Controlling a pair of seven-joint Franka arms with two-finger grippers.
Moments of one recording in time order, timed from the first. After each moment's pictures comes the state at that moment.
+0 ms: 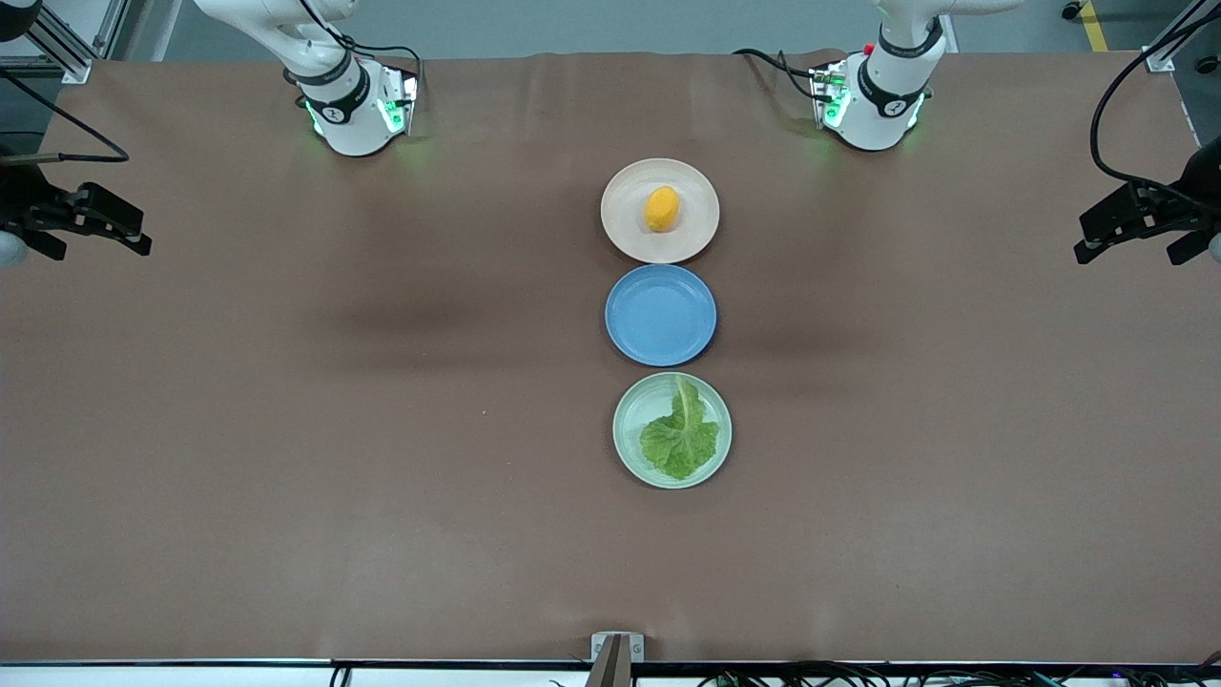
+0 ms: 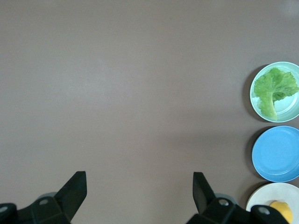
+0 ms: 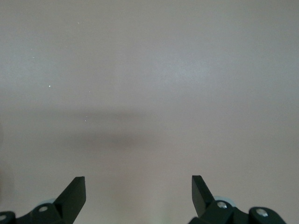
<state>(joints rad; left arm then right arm) -0.04 0.00 0.03 -1.52 0.00 1.59 0.02 0.00 -0.06 -0.04 -1.65 -0.01 1.58 -0.10</state>
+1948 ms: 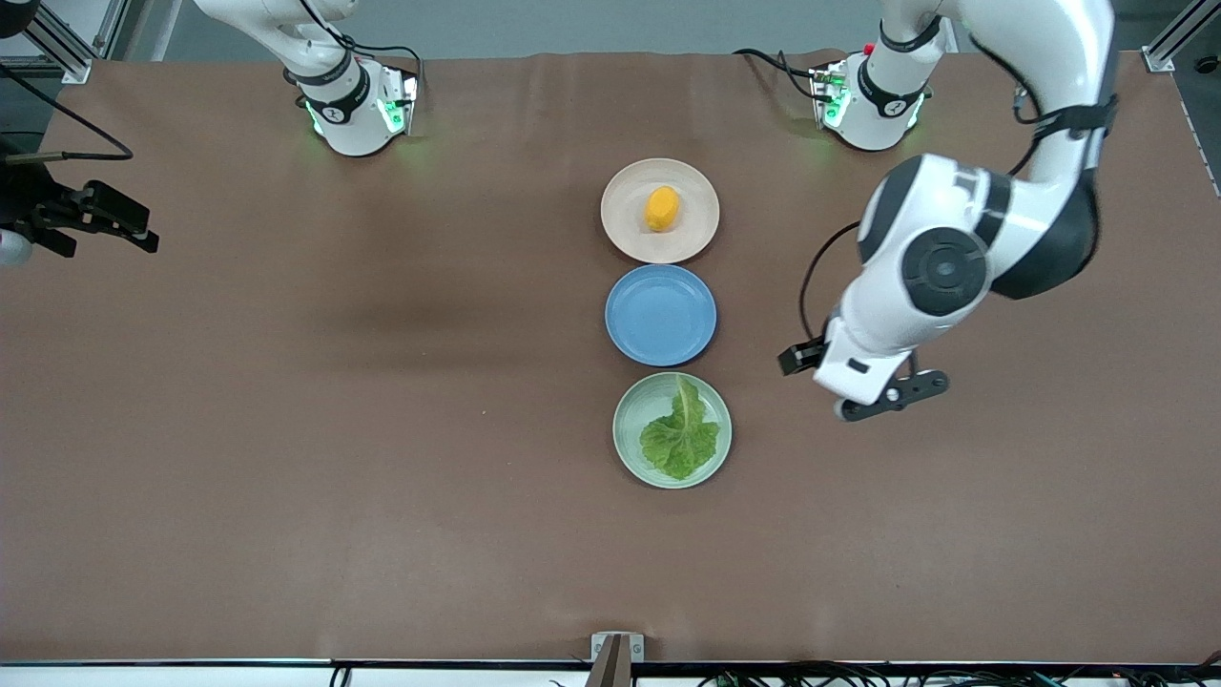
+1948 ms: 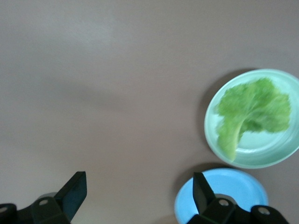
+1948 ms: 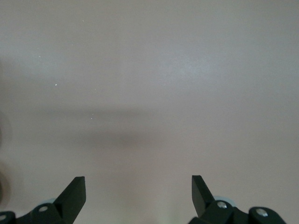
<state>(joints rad) -0.41 0.42 -0.01 -1.53 0.00 1.84 -0.78 0.00 -0.06 -0.04 -1.65 0.02 1.56 -0.08</state>
